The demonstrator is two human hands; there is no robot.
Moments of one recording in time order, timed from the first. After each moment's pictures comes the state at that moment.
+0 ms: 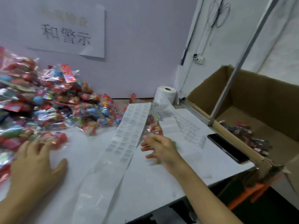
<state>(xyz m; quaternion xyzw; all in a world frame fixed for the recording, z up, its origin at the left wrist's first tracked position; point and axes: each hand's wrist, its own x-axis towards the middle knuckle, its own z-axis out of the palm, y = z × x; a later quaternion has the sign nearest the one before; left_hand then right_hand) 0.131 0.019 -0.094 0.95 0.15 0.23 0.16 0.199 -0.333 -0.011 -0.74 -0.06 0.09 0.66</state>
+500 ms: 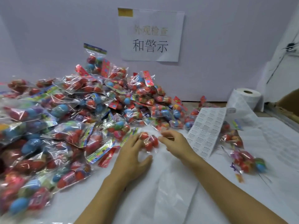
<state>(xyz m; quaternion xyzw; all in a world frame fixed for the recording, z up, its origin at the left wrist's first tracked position) 0.108 0.000 -0.069 0.93 0.05 0.22 0.29 0.227 -0.156 -0.036 -0.82 -0.19 0.13 0.52</state>
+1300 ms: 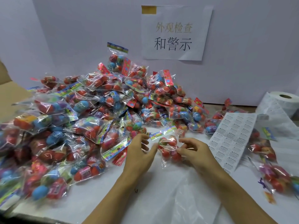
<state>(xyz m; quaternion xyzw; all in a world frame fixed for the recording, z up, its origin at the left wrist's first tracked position) 0.111 -0.002 -0.062 0.80 0.21 0.32 0.46 0.218 -0.166 -0.047 -0.70 -0.17 0.19 0.67</state>
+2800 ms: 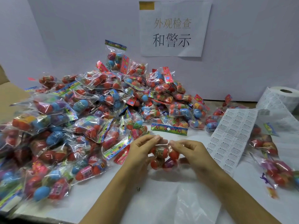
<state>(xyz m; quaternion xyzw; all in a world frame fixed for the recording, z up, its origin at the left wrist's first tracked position) 0.100 -0.010 -0.035 0.55 0.15 0.17 0.80 0.191 -0.161 -0.030 -0.68 -0.21 0.25 0.66</state>
